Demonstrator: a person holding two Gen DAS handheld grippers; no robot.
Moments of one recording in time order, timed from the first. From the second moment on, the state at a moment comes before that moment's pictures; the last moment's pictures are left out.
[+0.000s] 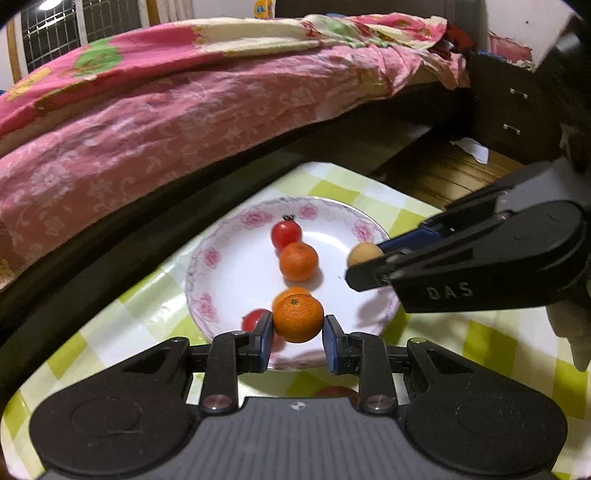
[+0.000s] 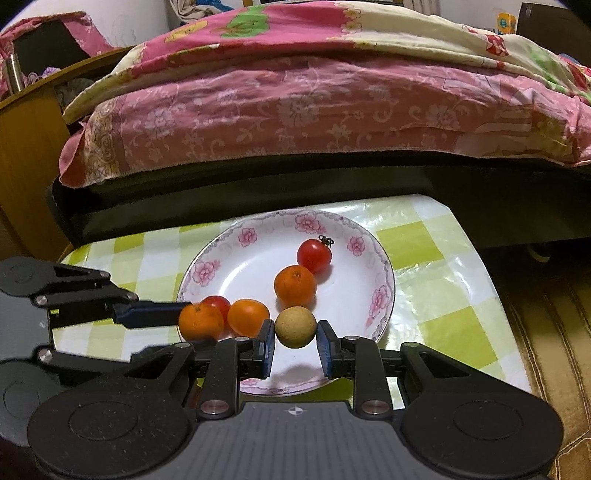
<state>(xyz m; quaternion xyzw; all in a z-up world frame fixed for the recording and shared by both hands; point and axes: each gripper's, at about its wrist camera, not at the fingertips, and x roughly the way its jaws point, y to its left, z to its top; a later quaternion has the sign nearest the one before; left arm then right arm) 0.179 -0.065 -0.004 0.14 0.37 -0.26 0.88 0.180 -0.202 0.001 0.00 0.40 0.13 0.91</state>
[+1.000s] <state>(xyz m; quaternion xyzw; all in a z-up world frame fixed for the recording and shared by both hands) 0.186 -0.065 -0.014 0.14 0.38 -0.25 0.88 0.185 -0.200 -0.009 -0.03 0.40 0.12 0.91</state>
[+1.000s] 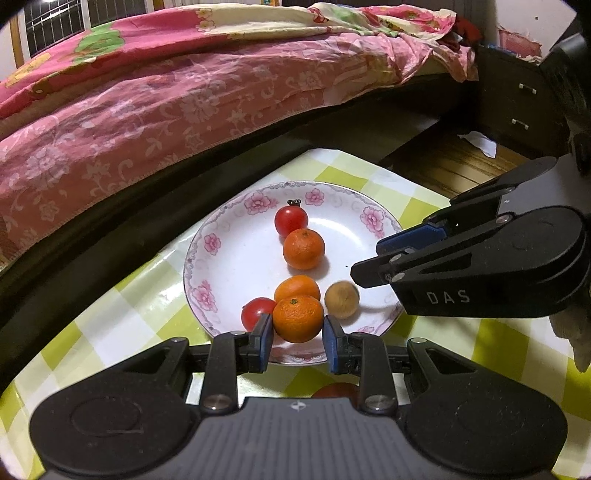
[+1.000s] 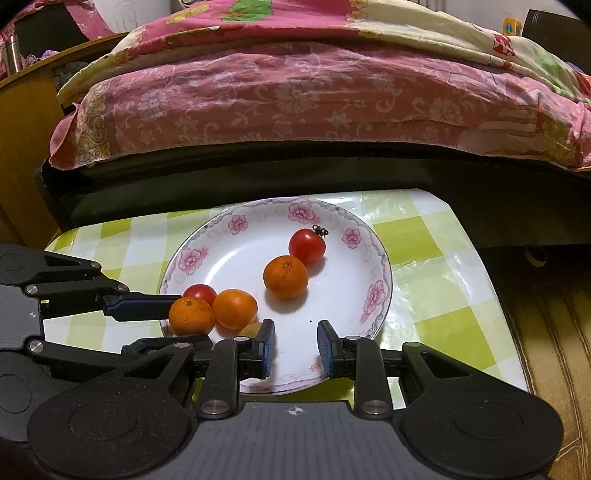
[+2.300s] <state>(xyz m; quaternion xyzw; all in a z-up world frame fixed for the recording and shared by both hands) 0.173 -0.034 0.010 0.11 0.36 -0.23 0.90 0.168 -0.187 0.006 -0.03 0.38 0.13 0.92</state>
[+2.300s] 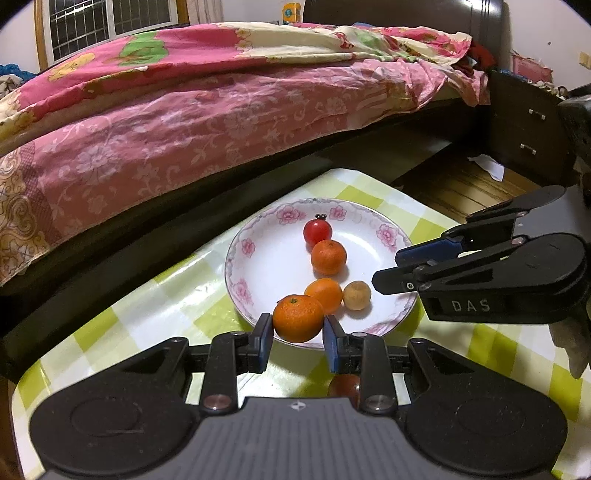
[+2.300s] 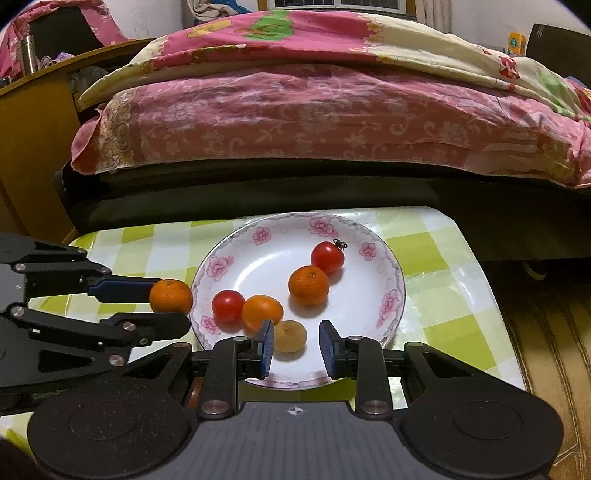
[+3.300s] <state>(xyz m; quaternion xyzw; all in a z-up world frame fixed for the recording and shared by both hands) 0.167 -0.049 -0.002 0.13 0.38 -0.24 0.88 0.158 -0.200 0.004 -0.03 0.40 0.12 0.91</state>
